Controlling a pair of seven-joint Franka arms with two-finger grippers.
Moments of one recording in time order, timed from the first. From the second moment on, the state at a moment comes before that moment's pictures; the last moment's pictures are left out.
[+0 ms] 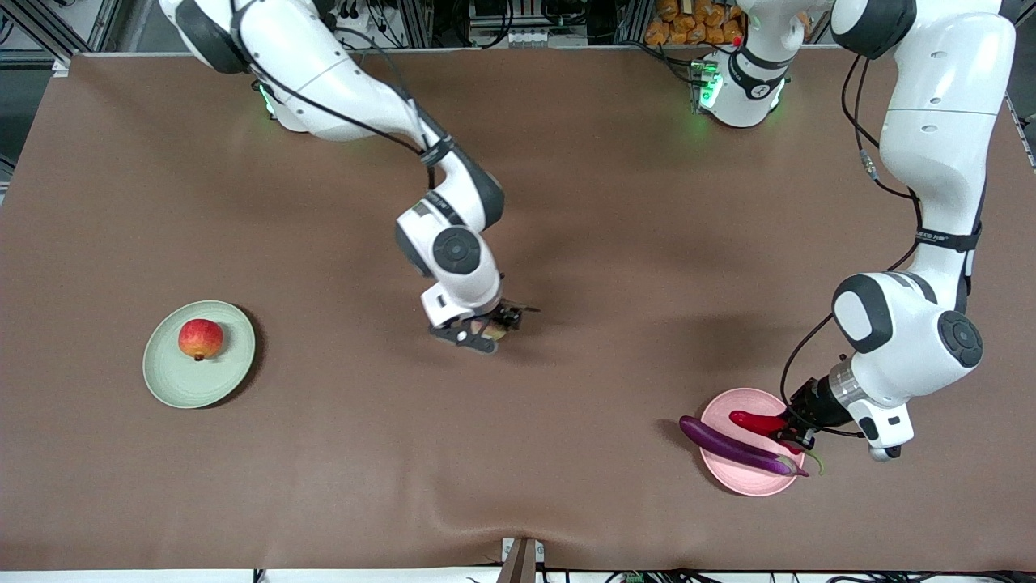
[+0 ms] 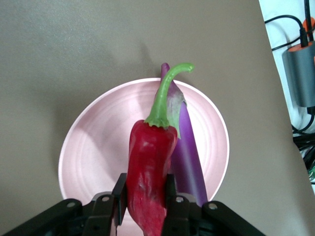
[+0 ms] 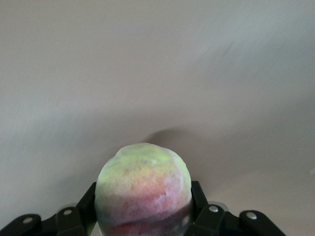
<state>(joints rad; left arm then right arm) 0.08 0.77 -0.16 -1.49 -0.25 2.50 -0.87 0.52 0.77 0.11 -1.46 -0.06 2.24 0.93</state>
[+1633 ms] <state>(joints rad) 0.05 0.34 -0.19 -1.43 -0.03 1.96 -0.56 -0.24 0.71 0.13 -1.51 -0.05 2.08 -0.67</state>
